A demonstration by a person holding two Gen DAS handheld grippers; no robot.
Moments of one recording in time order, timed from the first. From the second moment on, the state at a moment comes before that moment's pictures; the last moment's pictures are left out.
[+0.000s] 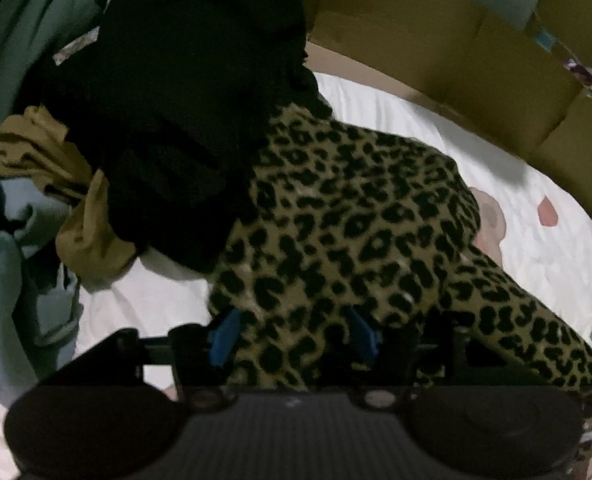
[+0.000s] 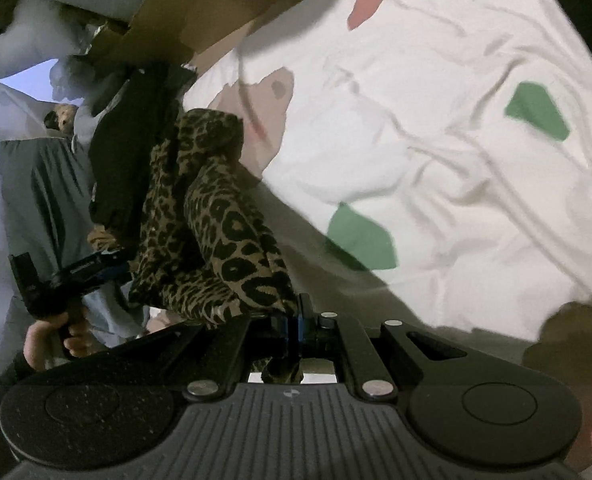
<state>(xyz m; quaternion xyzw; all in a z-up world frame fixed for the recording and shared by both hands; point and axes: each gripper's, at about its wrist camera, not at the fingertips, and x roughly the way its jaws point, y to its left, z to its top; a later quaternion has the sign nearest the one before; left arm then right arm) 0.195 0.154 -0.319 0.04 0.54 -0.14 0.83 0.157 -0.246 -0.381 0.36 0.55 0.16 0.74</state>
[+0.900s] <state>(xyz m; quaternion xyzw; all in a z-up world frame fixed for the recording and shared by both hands) 0.298 0.166 -0.370 0.03 0.55 -0.21 0.81 0.096 -0.354 -0.391 0.37 0.53 0.00 0.76</state>
